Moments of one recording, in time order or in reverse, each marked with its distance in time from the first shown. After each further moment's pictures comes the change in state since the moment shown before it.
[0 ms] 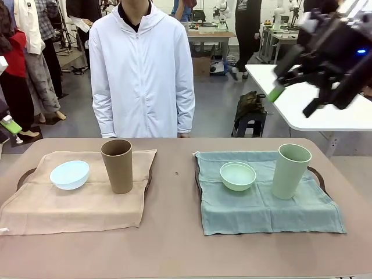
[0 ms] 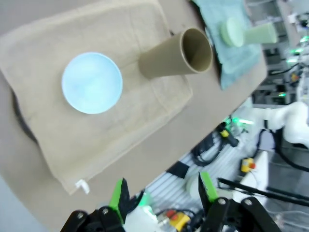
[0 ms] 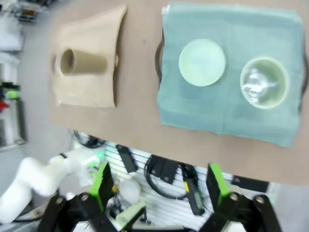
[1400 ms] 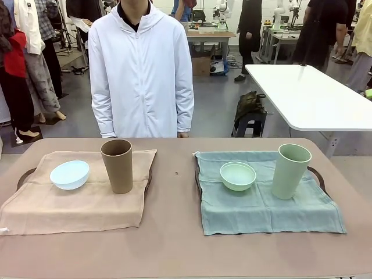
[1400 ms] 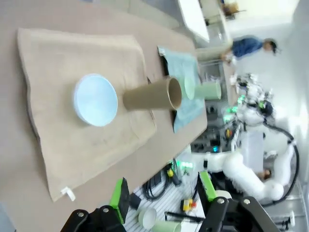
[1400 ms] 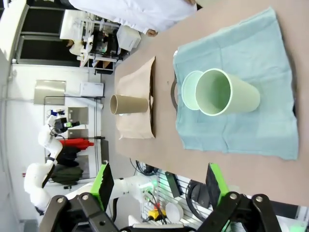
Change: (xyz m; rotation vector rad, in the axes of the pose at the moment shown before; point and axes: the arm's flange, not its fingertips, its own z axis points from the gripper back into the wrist) left arm -0.053 0.112 0.059 -0.341 -0.284 0.226; right arm -0.032 -0.209 0.034 0.424 -0.195 -0.223
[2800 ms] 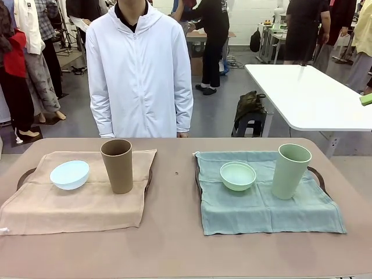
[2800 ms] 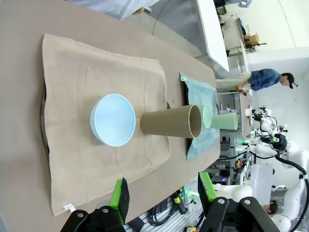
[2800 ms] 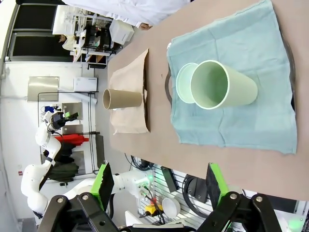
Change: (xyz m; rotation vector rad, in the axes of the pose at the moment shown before) left arm -0.002 0.004 -0.030 0.080 -0.122 0.076; right arm -0.002 0.003 -0.009 -0.035 0.032 -0.004
